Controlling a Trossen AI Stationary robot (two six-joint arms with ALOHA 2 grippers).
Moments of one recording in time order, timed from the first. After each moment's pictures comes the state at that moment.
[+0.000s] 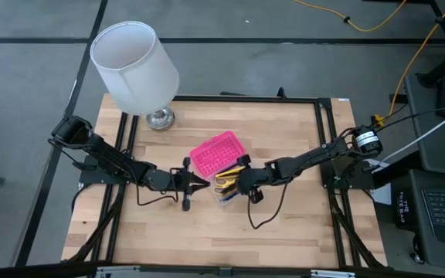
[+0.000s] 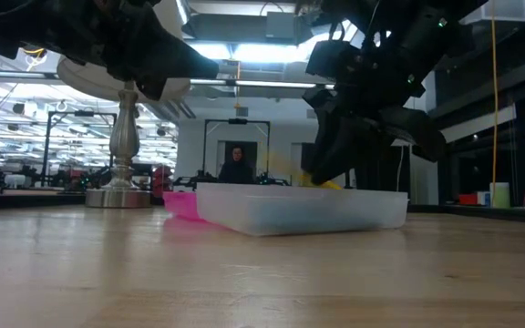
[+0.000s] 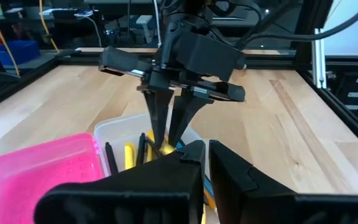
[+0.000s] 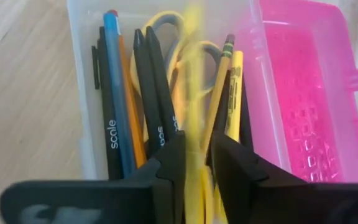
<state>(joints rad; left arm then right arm) -0.39 1.42 0.47 0.71 -0.47 -0.14 0.22 1.73 0.96 -0.15 0.26 -0.37</state>
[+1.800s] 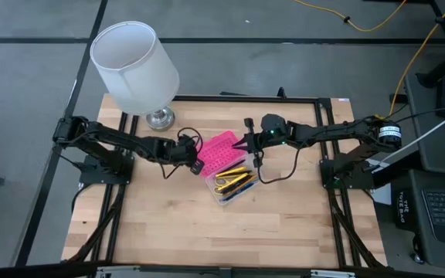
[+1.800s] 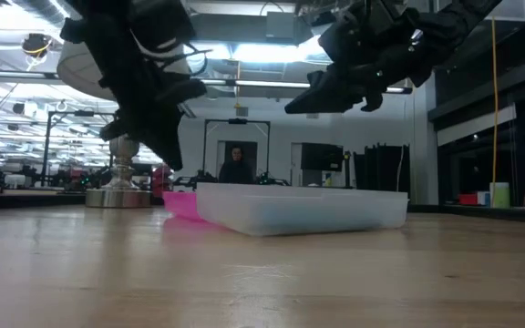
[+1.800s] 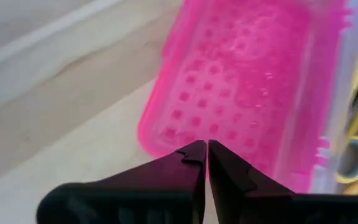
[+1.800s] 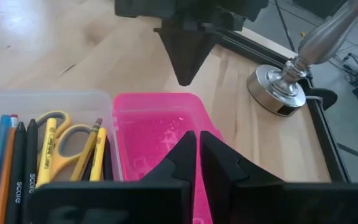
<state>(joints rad) -0.02 1.42 0.77 -0.41 -0.37 -0.92 -0.23 1.49 0.77 0.30 -0.27 -0.52</state>
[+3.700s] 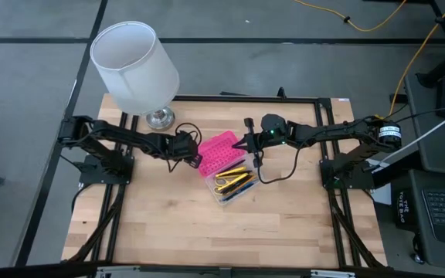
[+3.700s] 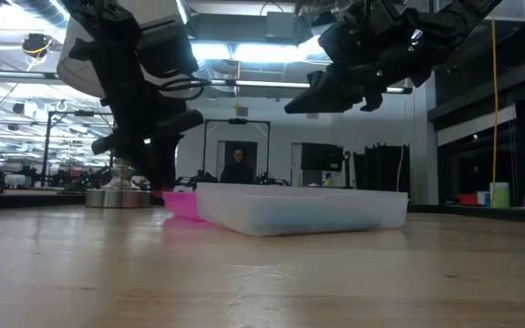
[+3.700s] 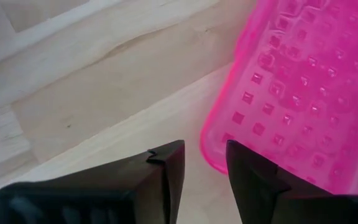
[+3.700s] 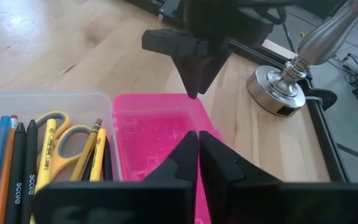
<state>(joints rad) 0.08 1.47 0.74 -0.44 -0.34 -0.96 -0.24 1.49 0.77 0.30 -0.27 -0.52</state>
